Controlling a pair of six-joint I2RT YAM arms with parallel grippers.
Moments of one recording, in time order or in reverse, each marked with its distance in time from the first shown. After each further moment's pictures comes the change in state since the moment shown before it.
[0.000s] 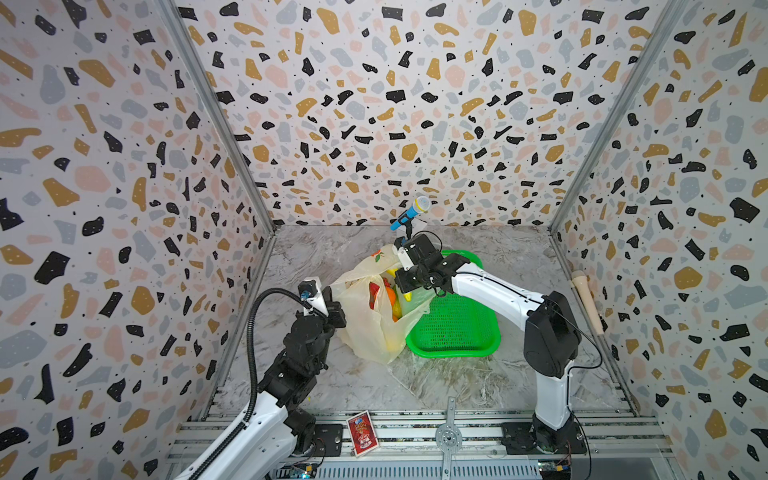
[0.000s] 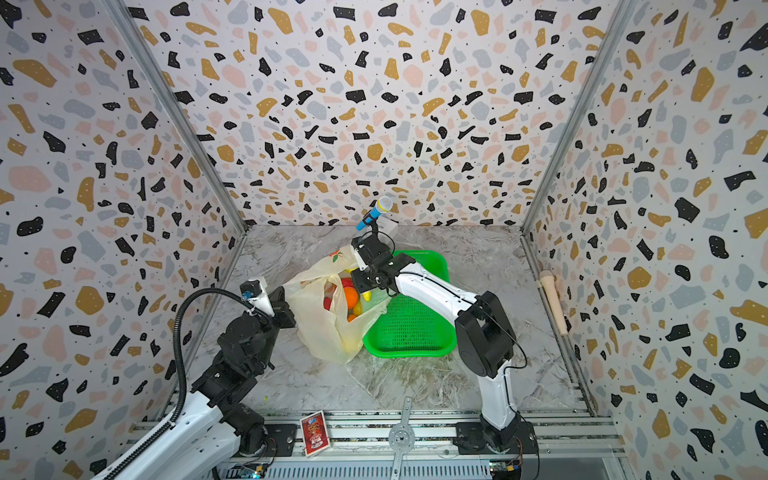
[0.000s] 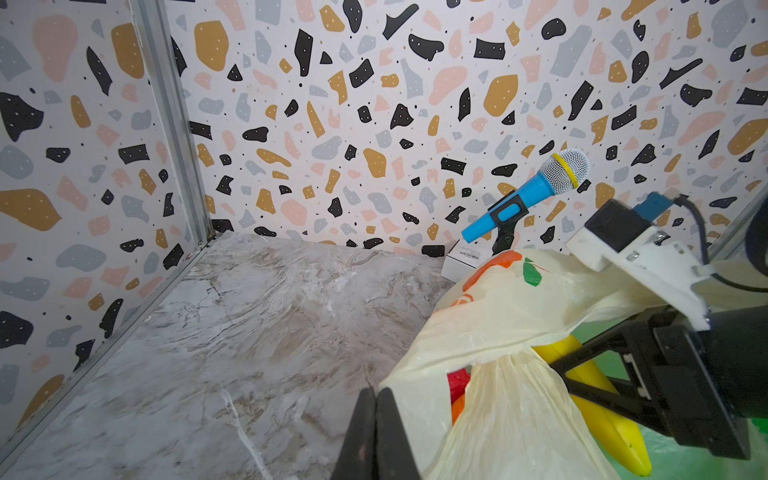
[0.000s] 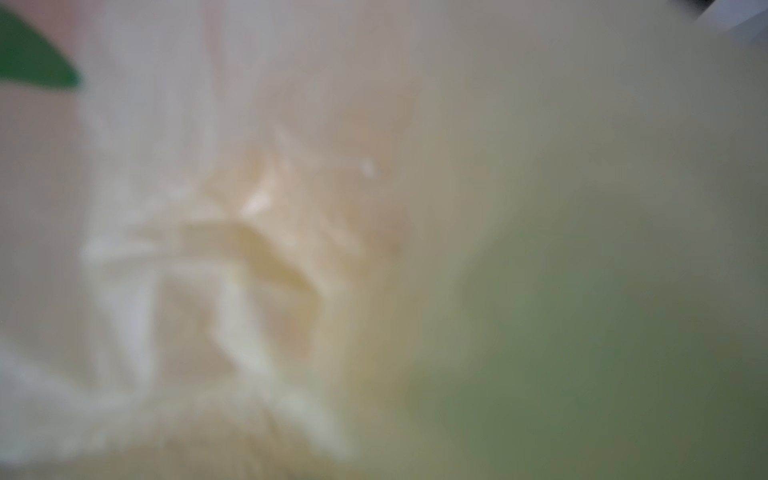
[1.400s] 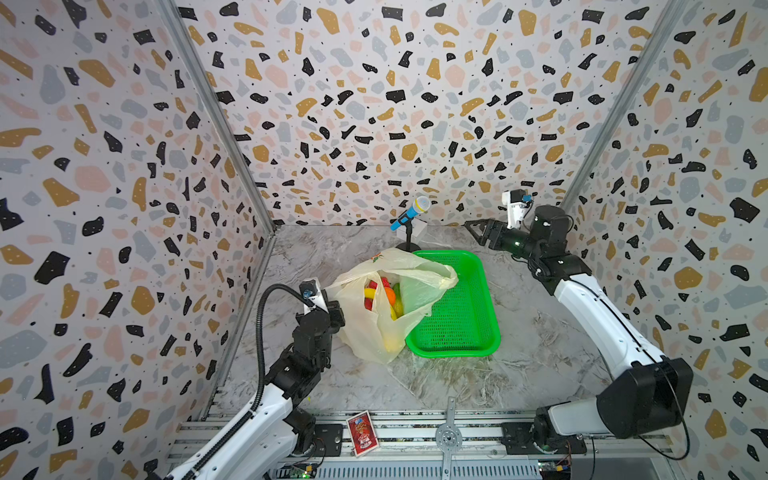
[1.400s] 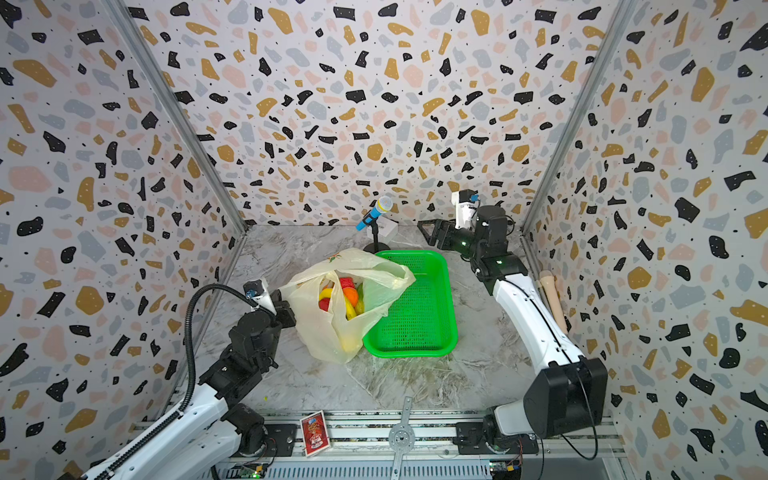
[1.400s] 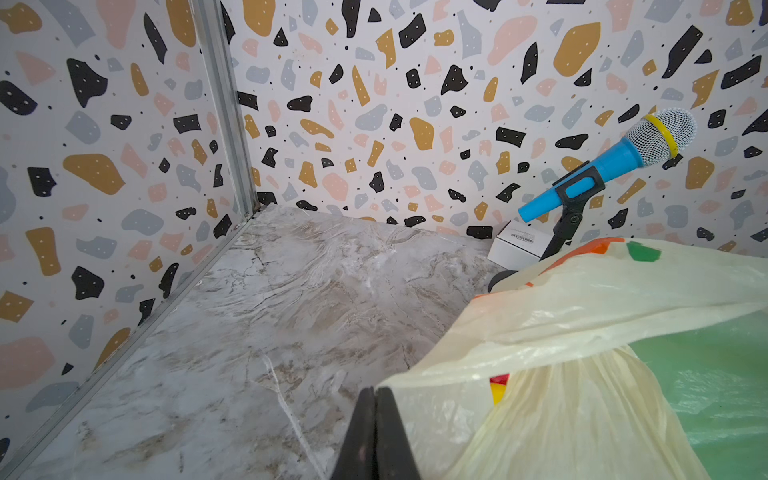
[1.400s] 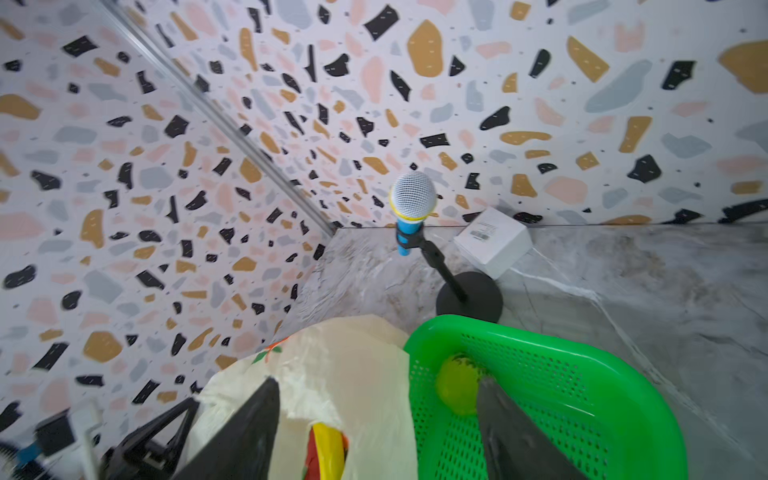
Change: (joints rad) left arm 0.000 0.081 0.000 -0.029 -0.121 -0.039; right arm -0.554 -0.517 -0.380 0.404 -0.435 0.236
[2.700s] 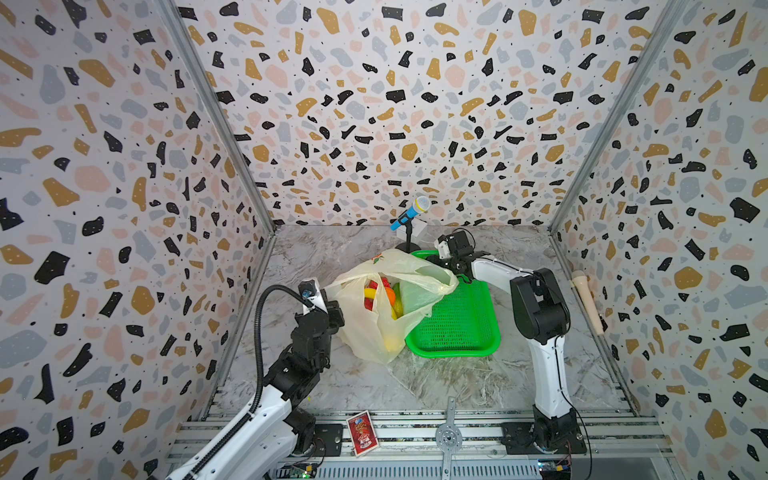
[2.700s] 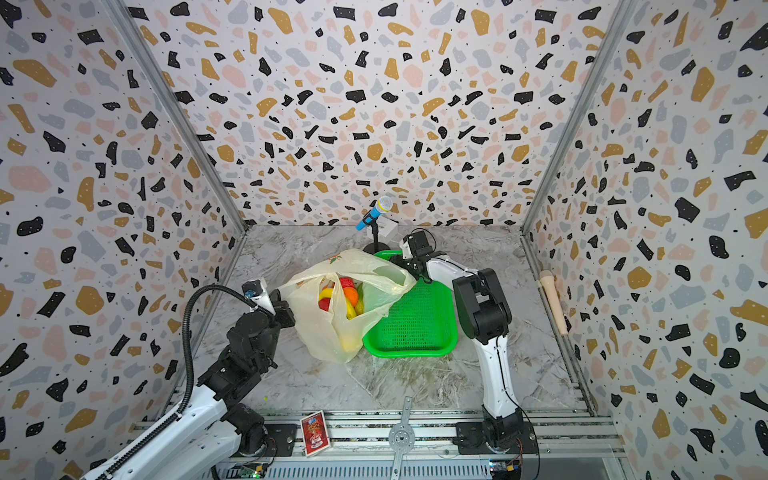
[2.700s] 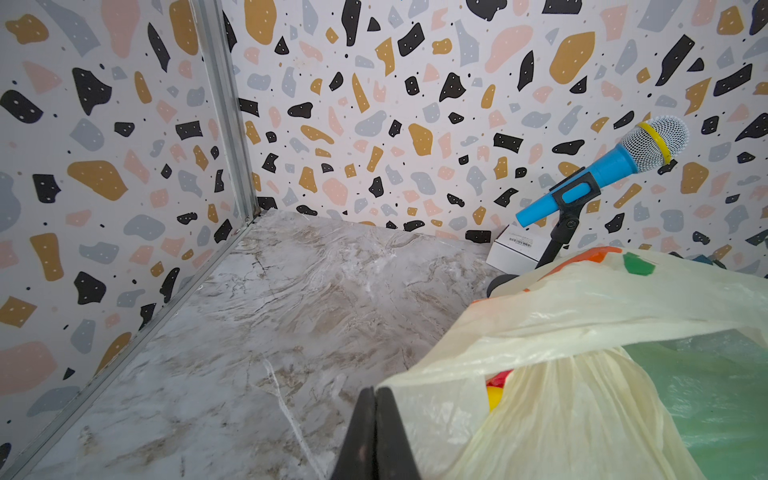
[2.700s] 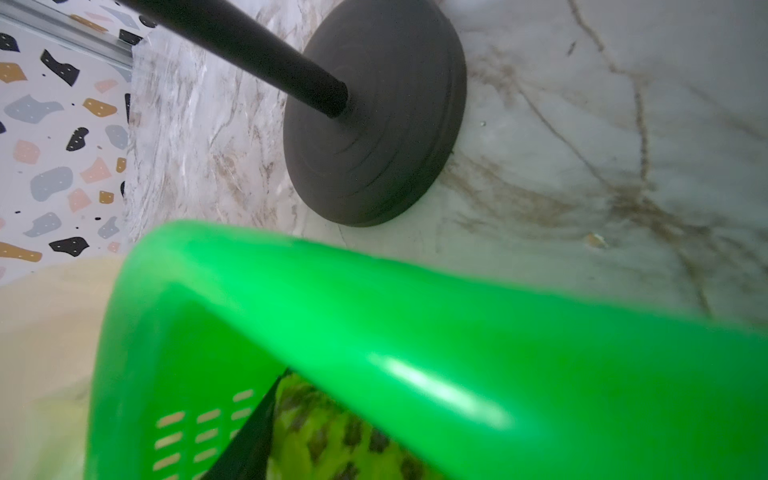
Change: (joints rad) left arm 0.000 -0.020 0.000 0.000 0.000 0.010; right arm 0.187 0.759 0.318 -0.102 0.089 0.047
